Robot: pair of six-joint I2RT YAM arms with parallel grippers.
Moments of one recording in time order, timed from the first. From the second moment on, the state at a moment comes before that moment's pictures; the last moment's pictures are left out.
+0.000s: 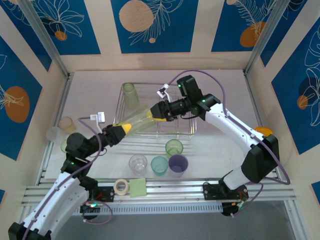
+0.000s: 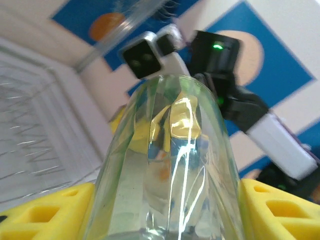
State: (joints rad) left arm -0.38 0.53 0.42 0.21 0.62 -0.98; right arm 0.57 1.49 1.34 -0.59 -0.90 0.58
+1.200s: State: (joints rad) left arm -0.55 1.87 1.88 -1.17 -0.33 -0.40; right arm 0.13 1.05 0.89 -0.78 -0.34 0.37
